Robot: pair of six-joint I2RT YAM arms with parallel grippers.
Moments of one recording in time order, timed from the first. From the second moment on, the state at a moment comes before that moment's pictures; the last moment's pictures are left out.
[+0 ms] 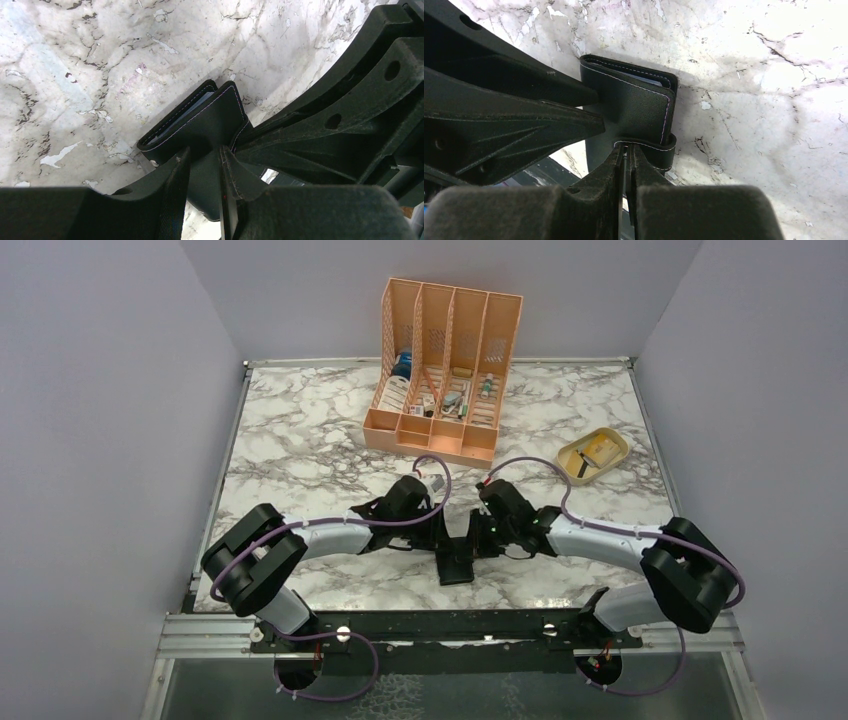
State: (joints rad) left arm -0.83 1.54 0.65 0.11 0.32 -0.73; right arm 0.80 1.38 0.60 -0.15 -0.21 0.78
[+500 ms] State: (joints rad) left arm -0.83 1.53 0.62 0.16 0.32 -0.75; right arm 0.88 1.47 0.73 -0.31 -0.07 0.79
